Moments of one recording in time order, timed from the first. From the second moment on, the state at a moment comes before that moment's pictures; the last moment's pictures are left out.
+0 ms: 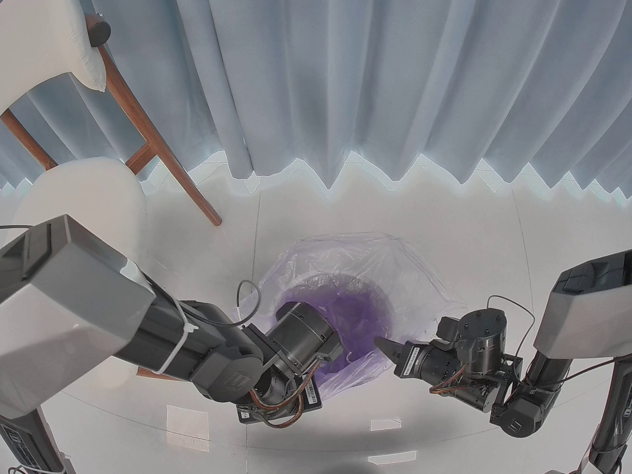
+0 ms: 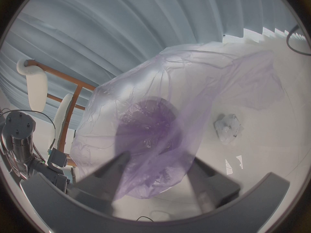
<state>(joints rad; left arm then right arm) -0.81 2.07 -1.07 0.24 0.12 -1.01 0.66 2.16 -0.41 -1.35 -0.08 0.61</state>
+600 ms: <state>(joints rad) -0.77 2.09 -0.99 0.23 0.13 -0.97 0.66 2.21 -0.21 -1.47 -0.13 0.60</state>
